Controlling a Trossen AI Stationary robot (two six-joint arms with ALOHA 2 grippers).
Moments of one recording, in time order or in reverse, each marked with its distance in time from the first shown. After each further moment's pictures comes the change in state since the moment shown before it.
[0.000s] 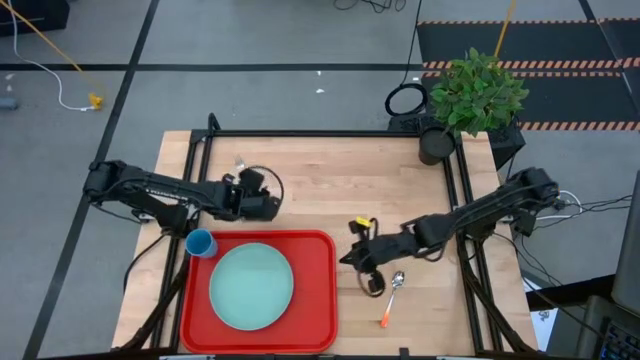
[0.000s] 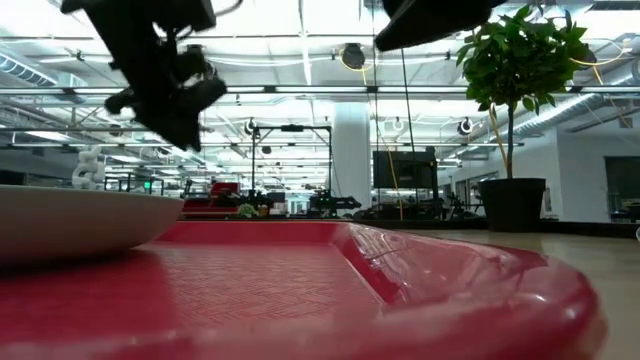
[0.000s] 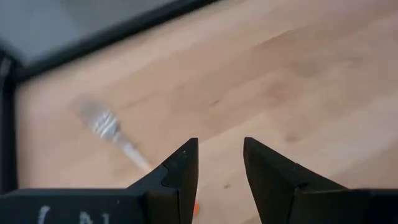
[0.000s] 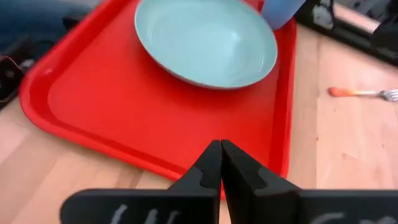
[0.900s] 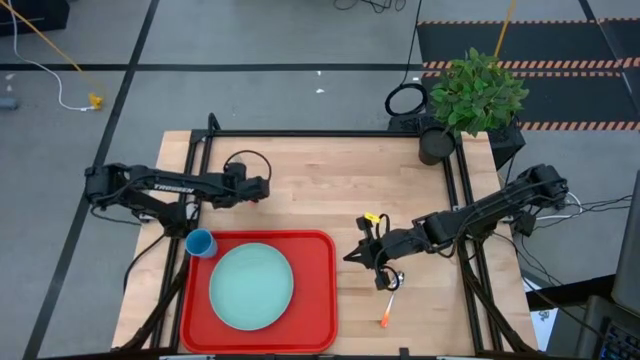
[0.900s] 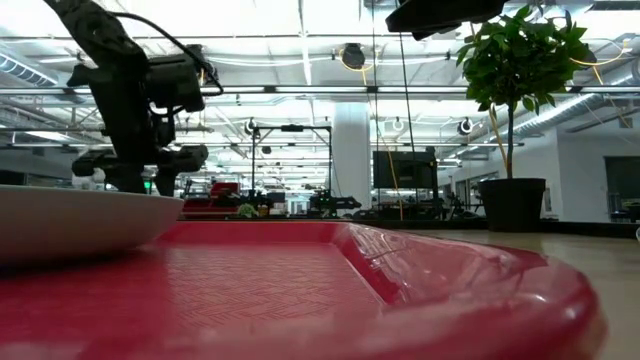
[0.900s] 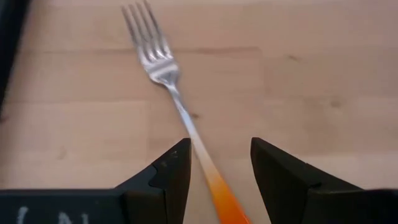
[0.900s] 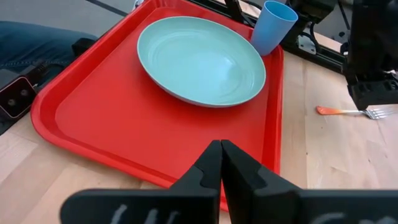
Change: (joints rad) left arm 0.287 0.000 -0.279 0.267 0.119 -0.160; right arm 0.000 -0.086 -0.089 0.103 0.000 -0.017
